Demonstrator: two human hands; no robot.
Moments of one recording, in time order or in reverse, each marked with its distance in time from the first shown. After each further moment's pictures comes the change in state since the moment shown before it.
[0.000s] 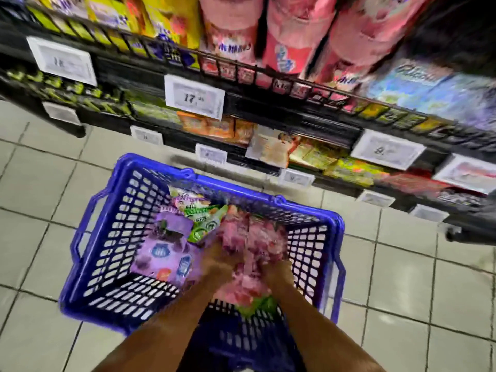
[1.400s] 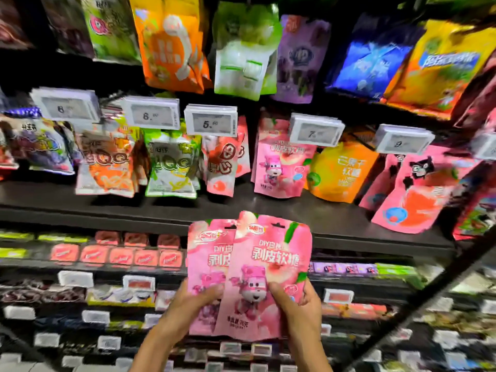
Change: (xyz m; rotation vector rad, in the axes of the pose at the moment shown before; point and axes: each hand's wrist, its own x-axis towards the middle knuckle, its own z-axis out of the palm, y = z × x) left_hand -0.572 0.506 -0.210 -0.453 -0.452 0.807; right_hand -0.632 -0.090 -0.523 1.159 0.166 -1.055
